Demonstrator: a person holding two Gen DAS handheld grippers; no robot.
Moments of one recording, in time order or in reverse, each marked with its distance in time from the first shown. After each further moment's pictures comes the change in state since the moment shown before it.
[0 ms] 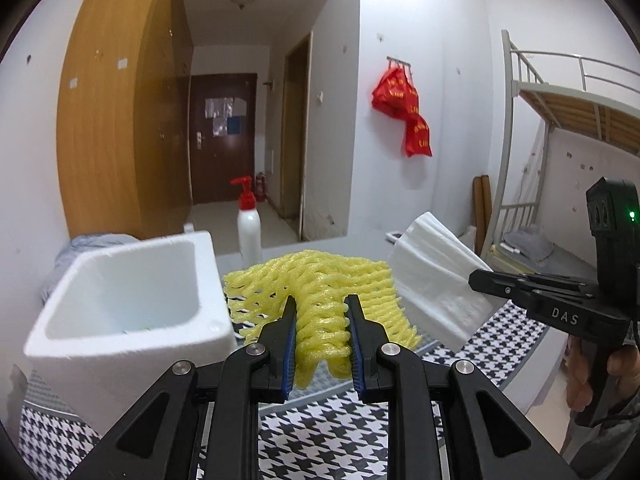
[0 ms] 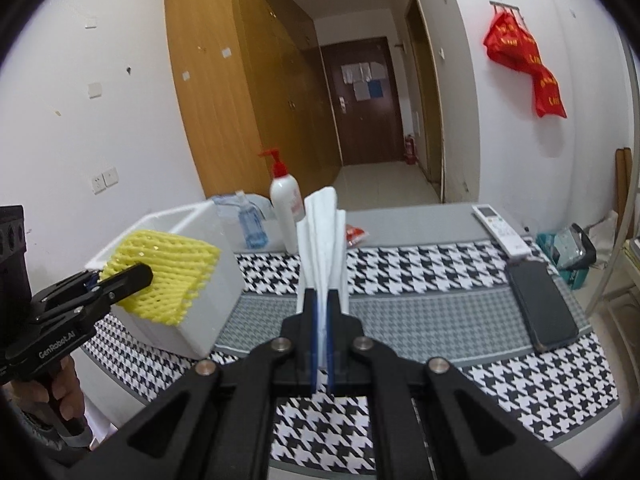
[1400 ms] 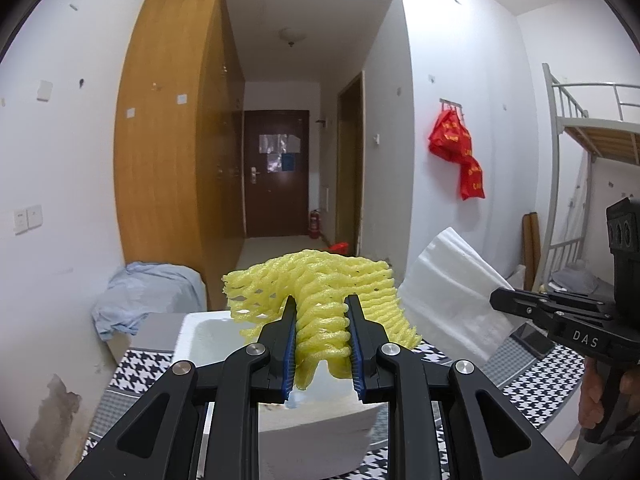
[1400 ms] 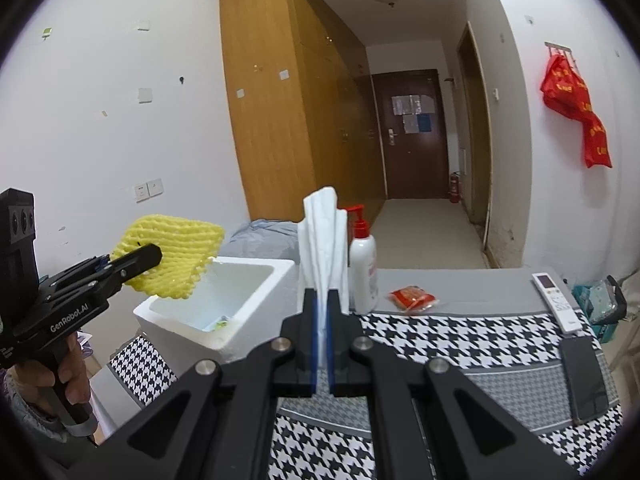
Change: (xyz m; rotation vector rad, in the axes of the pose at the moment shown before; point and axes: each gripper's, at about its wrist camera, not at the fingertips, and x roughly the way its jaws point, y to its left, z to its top) left arm -0.044 0.061 0.032 -0.031 -0.139 0.203; right arm 0.022 0.072 0.050 -0.103 -0.092 0.142
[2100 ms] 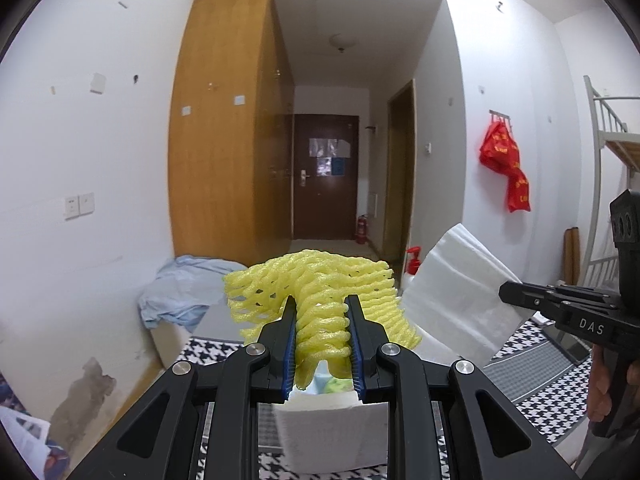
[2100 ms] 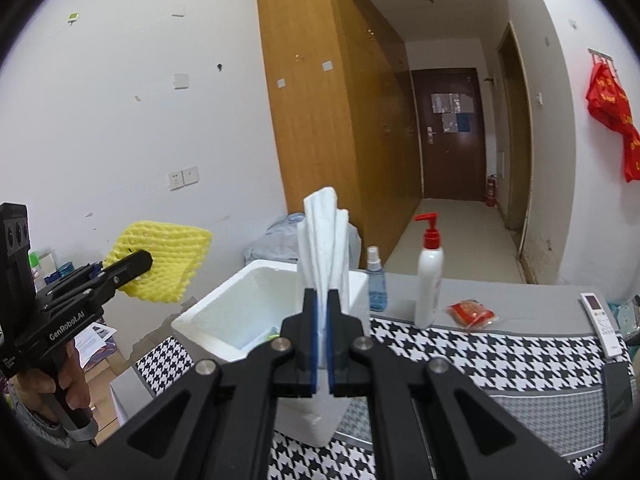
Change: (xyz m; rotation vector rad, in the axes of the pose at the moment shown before) left arm -0.033 0.060 -0.005 -0.056 -0.016 0.170; right arm 0.038 0.054 0.016 -0.056 0.027 0.126
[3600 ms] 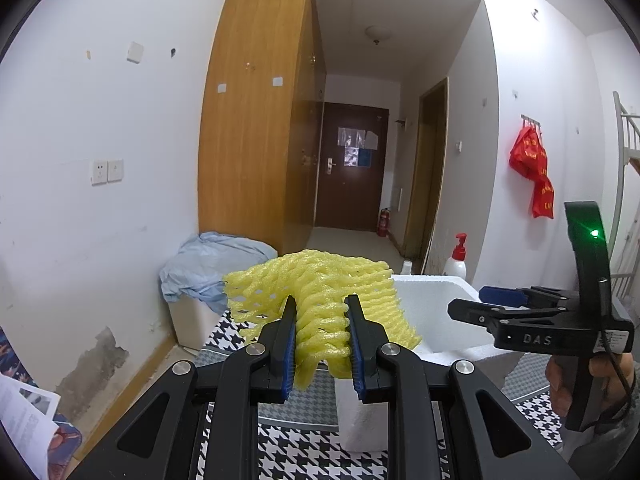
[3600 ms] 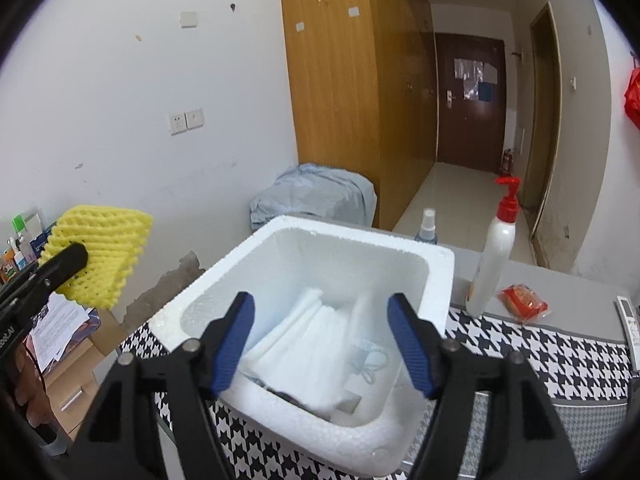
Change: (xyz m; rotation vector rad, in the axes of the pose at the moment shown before) left arm -0.003 0.050 -0.026 -0.082 0.039 0.064; right arm 0.097 0.052 -0.007 -0.060 0.180 0.006
